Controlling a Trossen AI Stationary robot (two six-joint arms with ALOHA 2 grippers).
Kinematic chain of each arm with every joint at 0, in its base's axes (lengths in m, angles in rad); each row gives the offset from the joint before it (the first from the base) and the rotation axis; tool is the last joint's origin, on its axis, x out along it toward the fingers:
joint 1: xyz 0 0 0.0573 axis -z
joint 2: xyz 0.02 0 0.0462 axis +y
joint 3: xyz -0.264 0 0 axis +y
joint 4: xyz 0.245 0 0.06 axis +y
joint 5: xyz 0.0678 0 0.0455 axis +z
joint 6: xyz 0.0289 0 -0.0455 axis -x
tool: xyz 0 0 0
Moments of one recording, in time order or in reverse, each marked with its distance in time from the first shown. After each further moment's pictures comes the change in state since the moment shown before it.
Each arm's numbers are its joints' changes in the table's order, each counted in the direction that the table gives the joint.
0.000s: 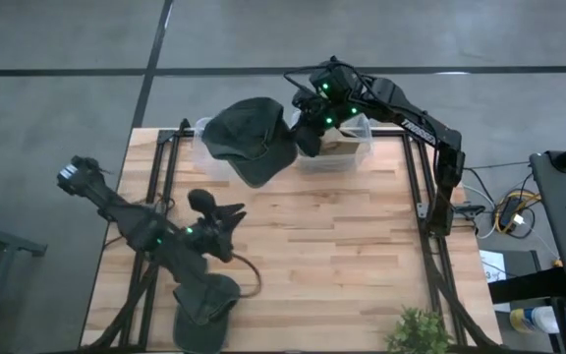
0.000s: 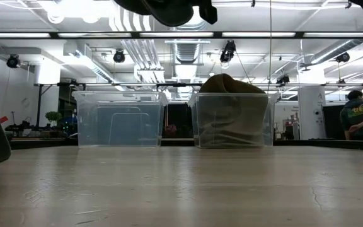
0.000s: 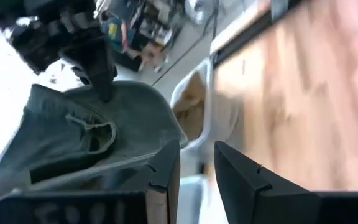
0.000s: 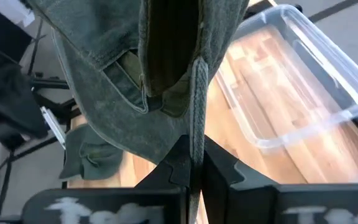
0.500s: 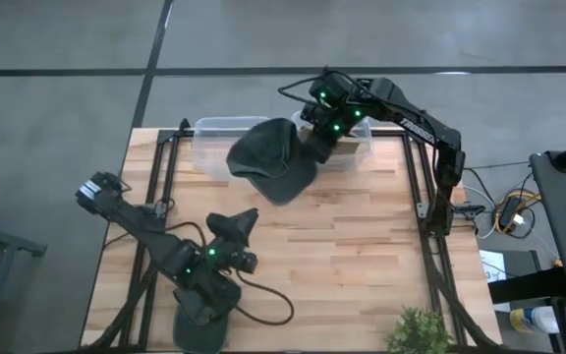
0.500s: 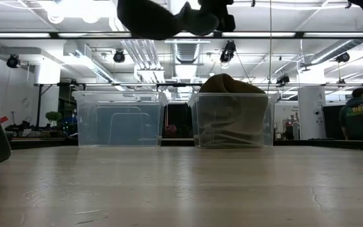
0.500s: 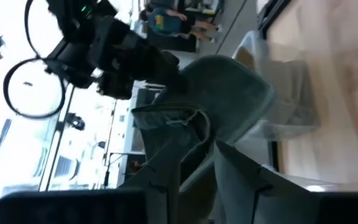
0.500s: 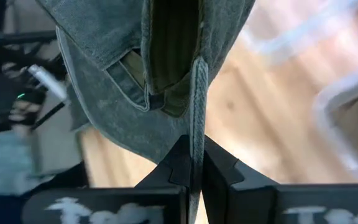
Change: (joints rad) left arm 0.007 0.268 -0.168 0.095 0.277 -0.165; right arm 0.014 0.001 0.018 0.277 0.047 -0.060
